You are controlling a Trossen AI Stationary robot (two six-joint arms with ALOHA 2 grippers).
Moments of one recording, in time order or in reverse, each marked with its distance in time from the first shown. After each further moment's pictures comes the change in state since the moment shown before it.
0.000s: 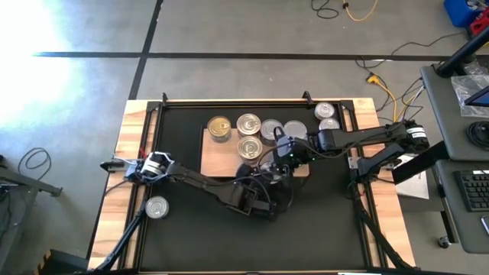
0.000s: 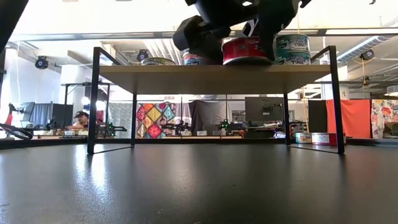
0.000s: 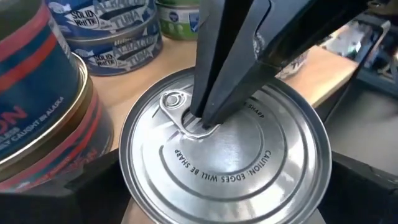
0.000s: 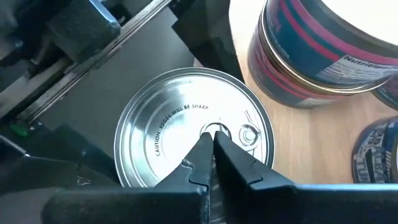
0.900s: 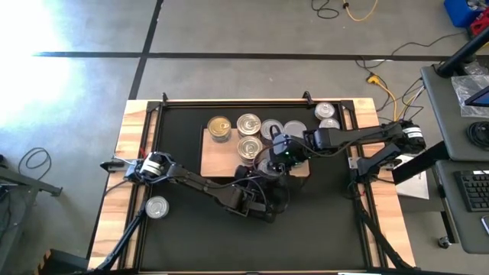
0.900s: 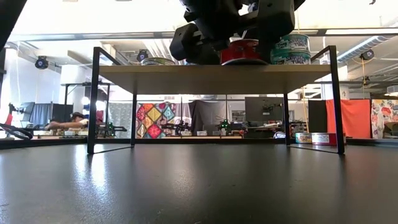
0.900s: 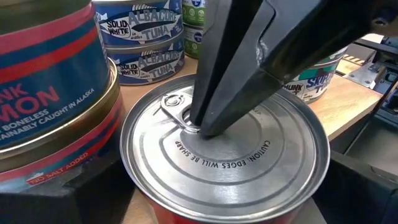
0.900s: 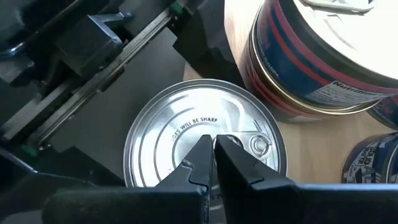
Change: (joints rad) left arm 0.007 0.002 -0.125 0.199 -0.145 -0.014; right arm 0.001 -0.008 0.044 0.036 -0.015 -0.028
